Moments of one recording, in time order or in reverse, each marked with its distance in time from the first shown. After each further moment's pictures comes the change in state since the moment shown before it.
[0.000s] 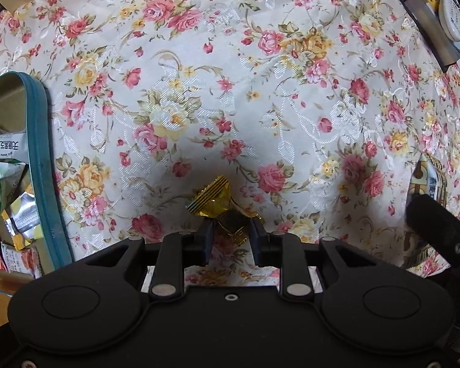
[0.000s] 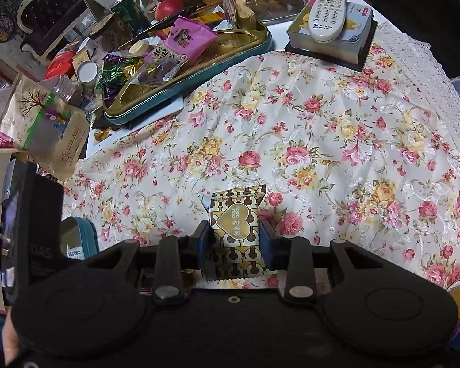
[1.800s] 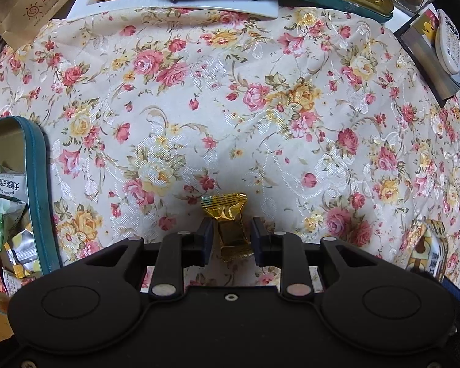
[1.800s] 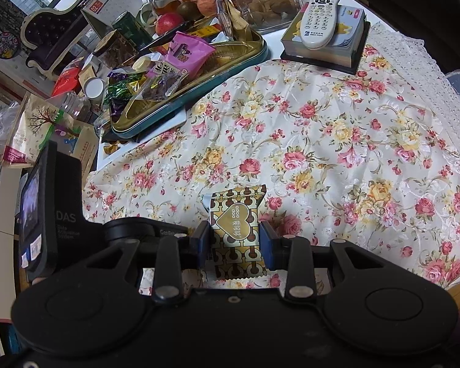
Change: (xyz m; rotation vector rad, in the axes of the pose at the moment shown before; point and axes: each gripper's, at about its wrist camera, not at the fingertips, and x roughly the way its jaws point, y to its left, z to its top) left arm -0.007 -0.014 0.014 -0.017 -0.130 0.034; right arm -0.017 -0.013 -0.002 0.046 -0.030 0.044
